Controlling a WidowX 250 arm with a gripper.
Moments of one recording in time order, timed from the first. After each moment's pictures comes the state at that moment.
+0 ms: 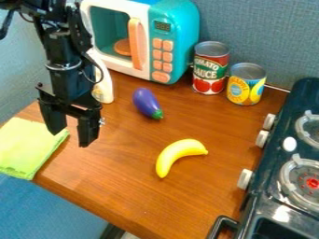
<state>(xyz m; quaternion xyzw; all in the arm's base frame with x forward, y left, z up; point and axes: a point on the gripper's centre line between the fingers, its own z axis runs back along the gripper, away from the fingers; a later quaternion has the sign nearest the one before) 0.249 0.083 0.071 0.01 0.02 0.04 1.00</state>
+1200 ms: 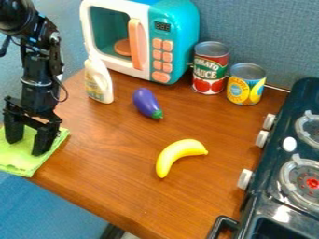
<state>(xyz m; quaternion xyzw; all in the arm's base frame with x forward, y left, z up) 0.240 0.172 0.015 0.06 0.16 0.07 0.98</state>
